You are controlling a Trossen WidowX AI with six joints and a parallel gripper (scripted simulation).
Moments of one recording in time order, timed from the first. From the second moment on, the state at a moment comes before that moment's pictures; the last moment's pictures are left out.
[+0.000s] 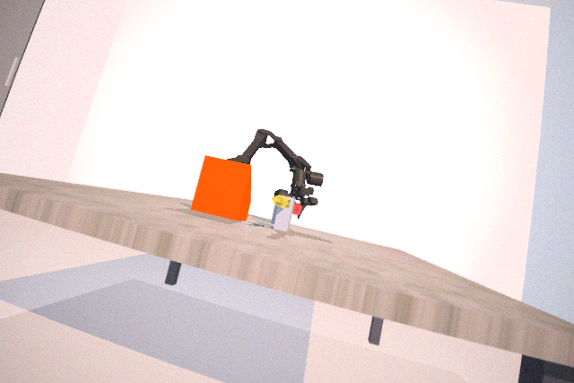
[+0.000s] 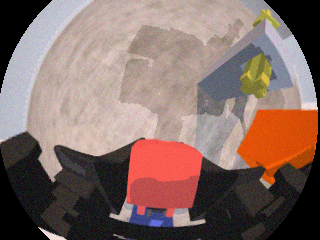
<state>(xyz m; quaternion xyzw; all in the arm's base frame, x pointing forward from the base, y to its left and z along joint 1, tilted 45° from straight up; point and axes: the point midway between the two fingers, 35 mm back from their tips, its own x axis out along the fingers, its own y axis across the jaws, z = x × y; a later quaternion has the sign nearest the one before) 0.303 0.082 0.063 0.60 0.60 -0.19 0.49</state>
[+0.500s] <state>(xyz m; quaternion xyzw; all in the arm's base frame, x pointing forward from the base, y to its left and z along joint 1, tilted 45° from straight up) 0.303 0.082 0.063 0.60 0.60 -0.19 0.49</state>
